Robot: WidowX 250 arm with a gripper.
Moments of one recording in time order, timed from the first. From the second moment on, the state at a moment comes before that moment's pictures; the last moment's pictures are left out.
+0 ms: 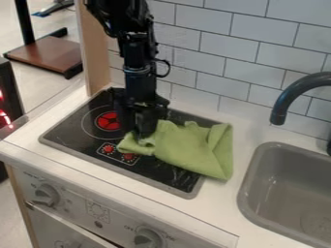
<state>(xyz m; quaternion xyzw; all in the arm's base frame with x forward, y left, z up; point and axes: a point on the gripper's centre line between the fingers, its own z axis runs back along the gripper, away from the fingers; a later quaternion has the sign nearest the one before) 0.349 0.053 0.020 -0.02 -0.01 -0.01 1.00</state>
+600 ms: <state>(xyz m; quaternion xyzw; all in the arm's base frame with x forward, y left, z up) 0.344 0.057 0.020 -0.02 0.00 0.00 1.00</state>
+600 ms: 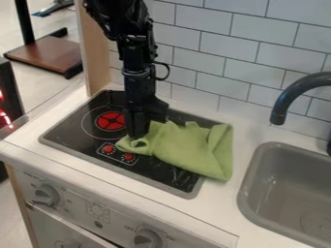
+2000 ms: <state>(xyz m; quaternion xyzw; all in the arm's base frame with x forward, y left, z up) 0.362 0.170 0.012 0.01 -0.02 0.04 1.00</state>
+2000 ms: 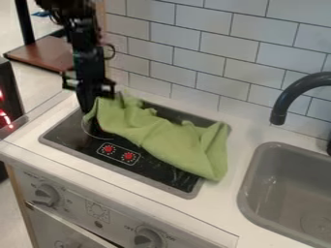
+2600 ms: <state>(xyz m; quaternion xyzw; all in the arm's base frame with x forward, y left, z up) 0.363 0.186 0.005 0.04 -0.01 0.04 1.00</state>
